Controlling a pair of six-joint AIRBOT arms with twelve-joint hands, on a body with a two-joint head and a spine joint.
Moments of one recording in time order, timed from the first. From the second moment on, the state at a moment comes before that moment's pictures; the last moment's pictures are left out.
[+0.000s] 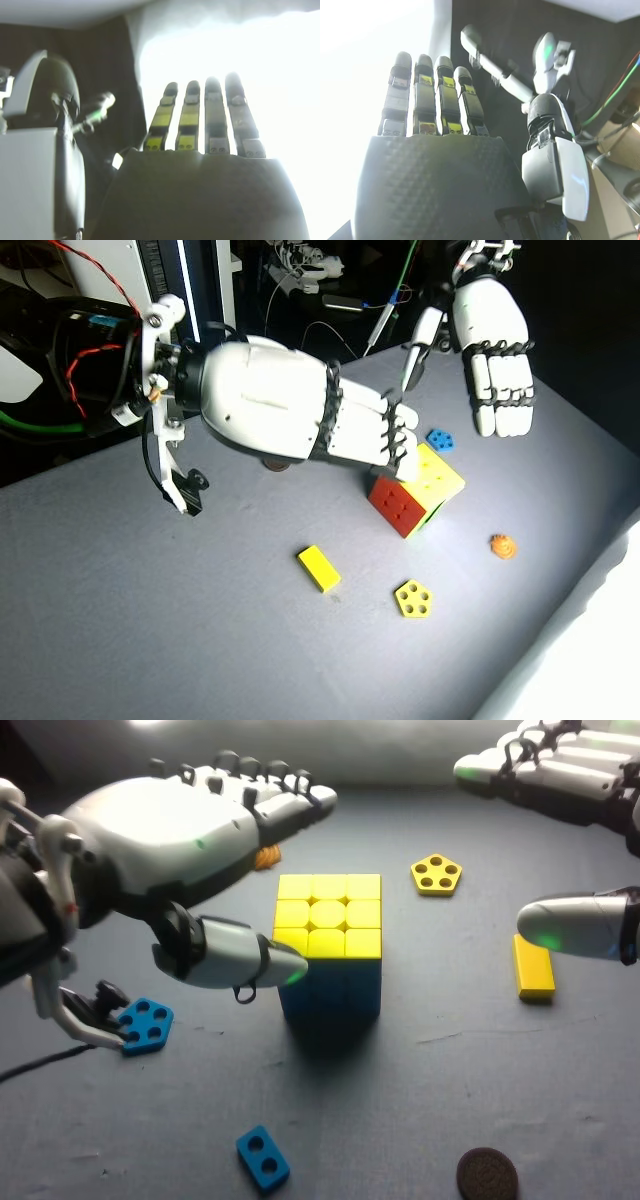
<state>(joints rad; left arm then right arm) 0.29 -0.83 0.74 -0.92 -0.34 1.85 -0.54 -0.66 0.76 -0.10 0.73 -0.85</state>
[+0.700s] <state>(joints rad) 0.29 -1.00 0.80 -1.40 -0.53 2.19 -0.55 -0.66 0.76 -0.11 0.73 -0.87</state>
